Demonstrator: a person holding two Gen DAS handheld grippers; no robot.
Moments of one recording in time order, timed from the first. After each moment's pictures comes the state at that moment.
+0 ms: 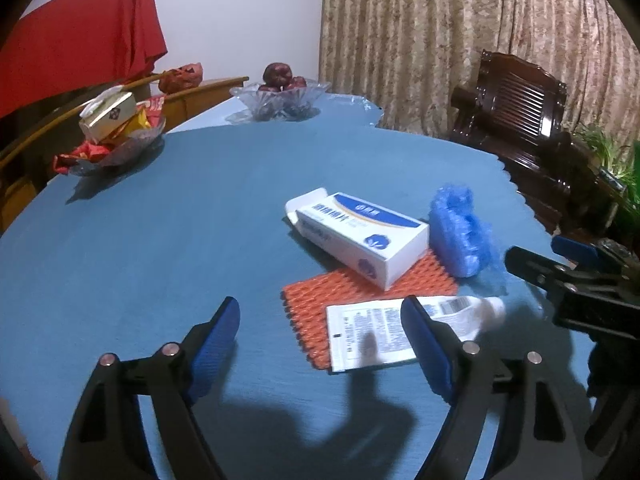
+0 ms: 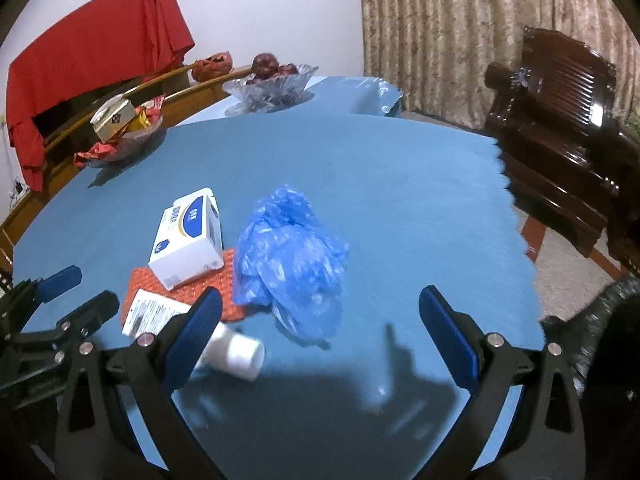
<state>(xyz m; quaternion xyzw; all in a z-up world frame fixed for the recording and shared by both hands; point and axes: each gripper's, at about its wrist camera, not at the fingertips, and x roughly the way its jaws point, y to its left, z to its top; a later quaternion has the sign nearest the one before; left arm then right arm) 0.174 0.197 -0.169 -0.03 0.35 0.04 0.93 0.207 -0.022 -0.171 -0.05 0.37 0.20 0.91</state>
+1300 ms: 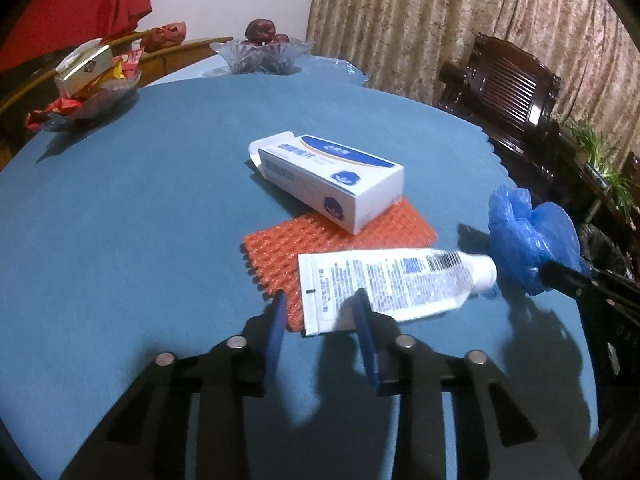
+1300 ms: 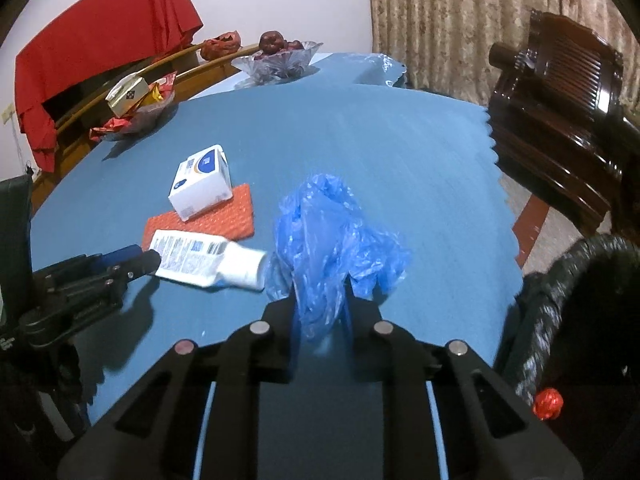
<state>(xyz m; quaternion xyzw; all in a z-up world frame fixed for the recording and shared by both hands) 0.173 0.184 -0.194 -0.07 0.41 0.00 0.91 0.174 -0.056 -0.178 -0.05 0.40 0.22 0.89</state>
